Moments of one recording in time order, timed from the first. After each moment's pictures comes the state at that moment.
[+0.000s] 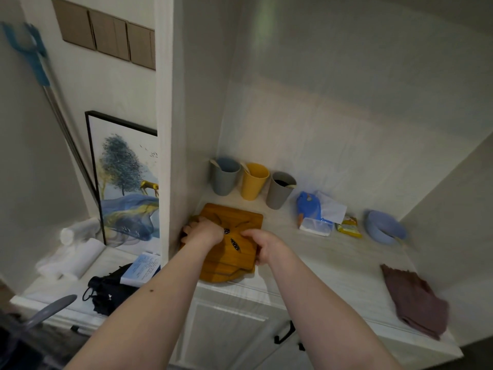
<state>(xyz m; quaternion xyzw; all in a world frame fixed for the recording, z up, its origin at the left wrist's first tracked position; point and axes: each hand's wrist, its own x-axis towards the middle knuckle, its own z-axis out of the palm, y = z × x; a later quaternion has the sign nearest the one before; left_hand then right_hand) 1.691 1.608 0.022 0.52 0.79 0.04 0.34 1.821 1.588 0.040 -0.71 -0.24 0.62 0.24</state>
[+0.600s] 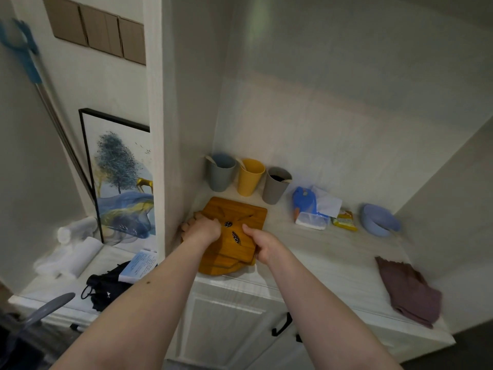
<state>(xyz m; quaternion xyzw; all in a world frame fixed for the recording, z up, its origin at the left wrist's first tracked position) 1.694 1.606 0.010 0.52 0.78 0.09 0.34 1.832 1.583 0.023 -0.64 -0.22 0.65 0.35</state>
